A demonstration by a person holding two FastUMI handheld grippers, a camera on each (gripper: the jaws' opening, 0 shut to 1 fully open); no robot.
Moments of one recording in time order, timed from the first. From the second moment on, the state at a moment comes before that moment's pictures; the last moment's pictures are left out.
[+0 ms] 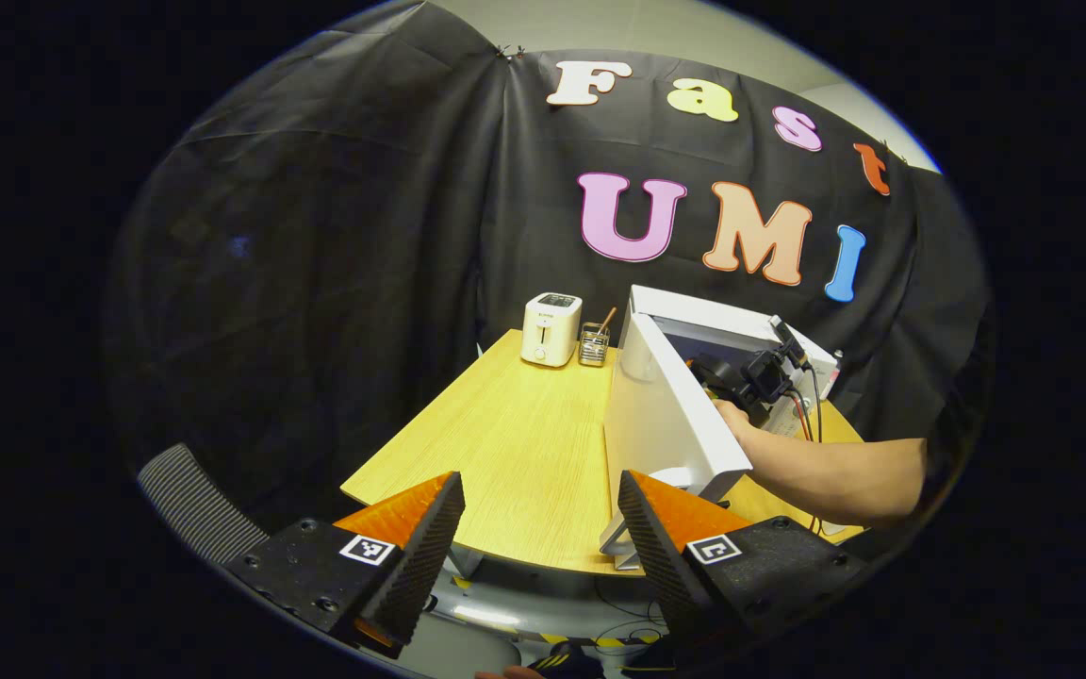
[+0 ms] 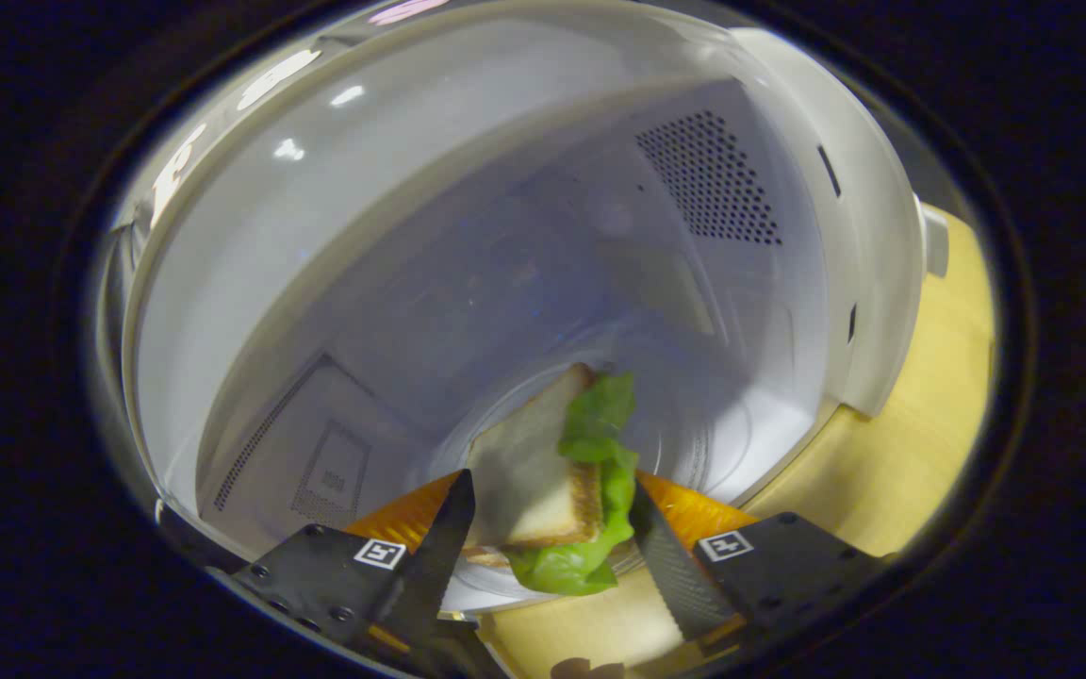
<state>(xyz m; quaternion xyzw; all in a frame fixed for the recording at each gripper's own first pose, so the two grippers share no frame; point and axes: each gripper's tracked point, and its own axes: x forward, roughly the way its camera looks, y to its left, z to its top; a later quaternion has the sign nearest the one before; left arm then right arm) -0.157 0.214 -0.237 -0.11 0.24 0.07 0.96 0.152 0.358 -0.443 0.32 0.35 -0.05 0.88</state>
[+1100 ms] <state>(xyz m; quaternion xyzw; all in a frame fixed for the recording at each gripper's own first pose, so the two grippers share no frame) -0.139 0.221 -0.243 -0.09 0.21 0.07 0.97 0.046 0.264 -0.303 0.14 0.27 0.16 0.94</state>
